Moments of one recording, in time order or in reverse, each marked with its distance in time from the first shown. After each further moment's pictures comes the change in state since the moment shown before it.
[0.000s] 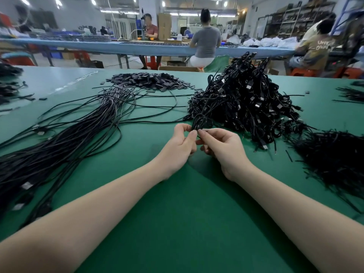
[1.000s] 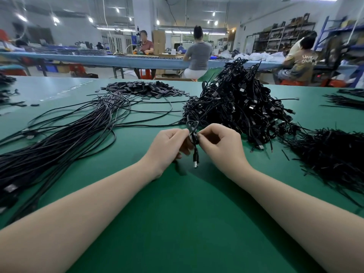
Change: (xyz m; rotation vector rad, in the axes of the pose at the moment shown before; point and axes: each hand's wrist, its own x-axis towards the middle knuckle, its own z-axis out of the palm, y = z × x) left_hand -0.007 0.020 -0.007 -0.021 0.107 -0.049; right_hand -0.002 -0.001 -0.007 -0.632 0.062 -0.447
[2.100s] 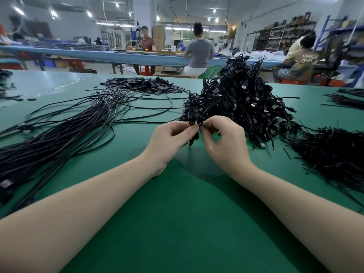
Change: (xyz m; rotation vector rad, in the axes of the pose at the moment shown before) left_hand 0.002 -0.006 -0.001 -0.179 -0.019 0.093; right_hand 0.001 -0.007 -0.001 -0.184 0.127 -0.287
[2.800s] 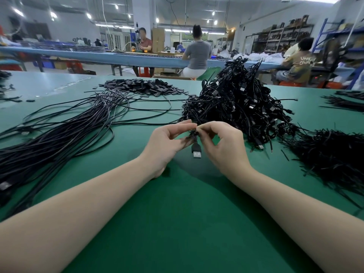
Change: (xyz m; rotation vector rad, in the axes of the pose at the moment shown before) left_hand 0.002 -0.005 -0.002 -0.099 -0.017 0.000; right_hand -0.003 0.002 0.000 -0.009 -0.005 0.004
